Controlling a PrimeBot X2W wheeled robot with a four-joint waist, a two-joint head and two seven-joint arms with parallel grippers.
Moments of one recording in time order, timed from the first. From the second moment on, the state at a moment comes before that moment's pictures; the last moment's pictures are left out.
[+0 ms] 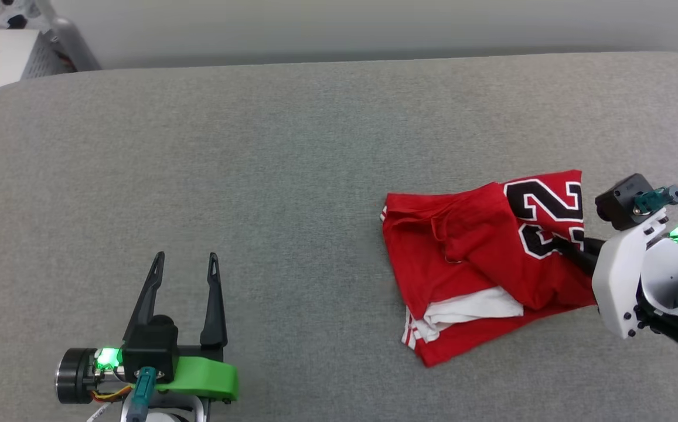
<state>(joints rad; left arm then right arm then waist) 0.02 0.13 -0.12 -0.01 -0.02 0.13 -0.26 -0.47 -0.74 0.63 0.05 0.72 0.13 0.50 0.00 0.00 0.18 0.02</state>
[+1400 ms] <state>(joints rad) -0.18 0.20 -0.15 -0.19 0.03 0.21 -0.26 -1.04 -0.87 0.51 0.88 0.61 0.13 0.17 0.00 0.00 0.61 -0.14</state>
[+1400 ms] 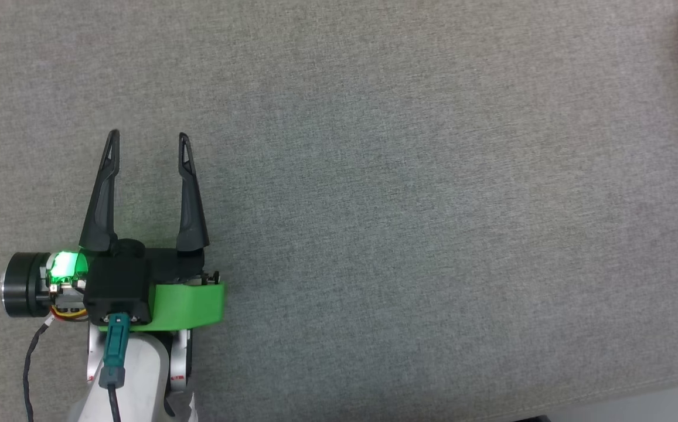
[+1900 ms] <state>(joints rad) -0.12 0.20 -0.17 -0.14 -0.01 0.24 -0.26 -0.99 -0.84 0.48 1.00 0.59 0.13 -0.17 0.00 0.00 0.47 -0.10</state>
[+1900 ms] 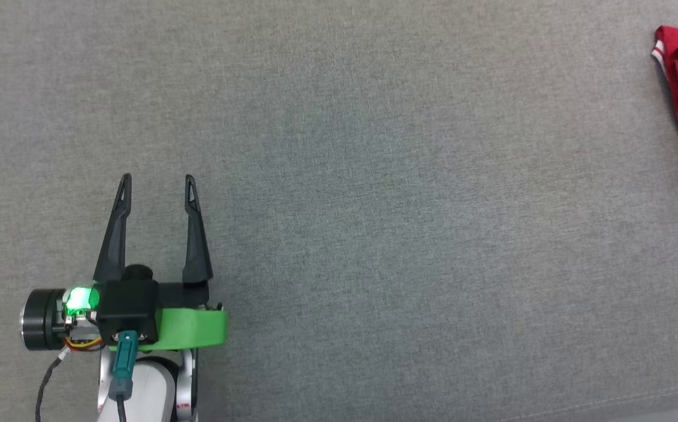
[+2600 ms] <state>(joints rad) 0.01 0.19 -0.13 -0.07 -0.04 0.21 -0.26 -0.49 -0.46 0.11 0.25 0.29 0.13 -0.26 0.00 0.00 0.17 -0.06</state>
